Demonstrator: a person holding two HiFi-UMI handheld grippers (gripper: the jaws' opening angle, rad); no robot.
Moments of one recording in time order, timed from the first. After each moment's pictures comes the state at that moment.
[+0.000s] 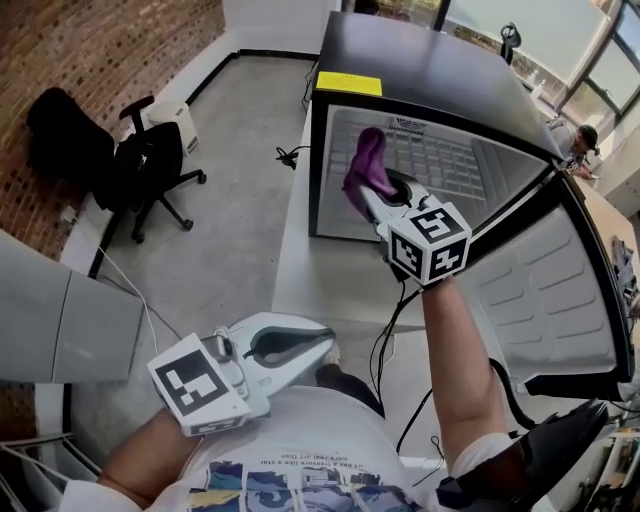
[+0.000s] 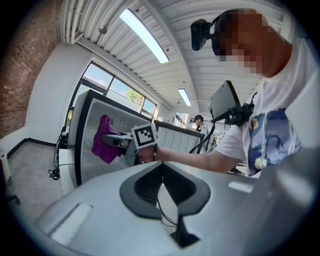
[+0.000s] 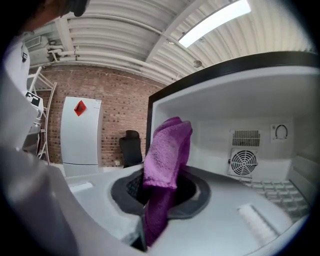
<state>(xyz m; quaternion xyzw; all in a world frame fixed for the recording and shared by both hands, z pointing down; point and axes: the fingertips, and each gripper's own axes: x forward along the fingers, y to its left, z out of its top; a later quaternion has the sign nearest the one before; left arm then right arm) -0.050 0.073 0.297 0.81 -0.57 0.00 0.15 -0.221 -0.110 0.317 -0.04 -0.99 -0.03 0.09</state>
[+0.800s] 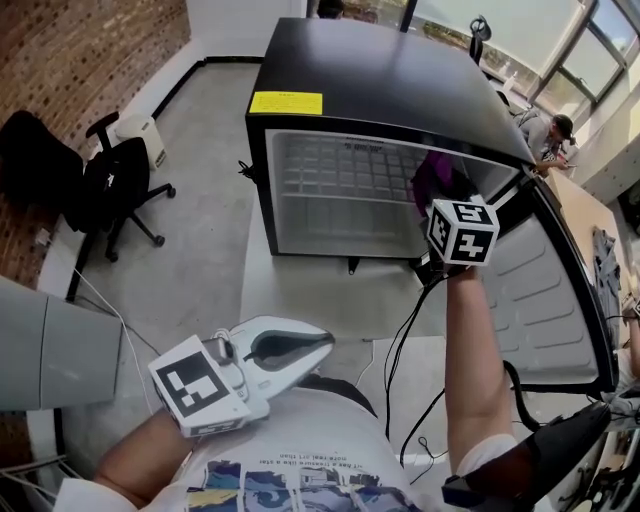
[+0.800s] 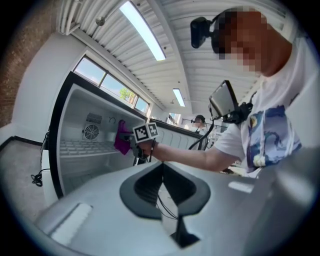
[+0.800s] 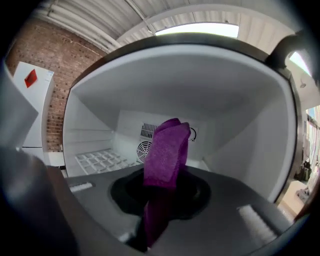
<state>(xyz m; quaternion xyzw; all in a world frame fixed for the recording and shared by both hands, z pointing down) -0.041 0.011 0.291 0.84 -0.52 -0.01 0.16 -0.139 -0.322 0.312 0.24 -0.96 -0.07 0.15</state>
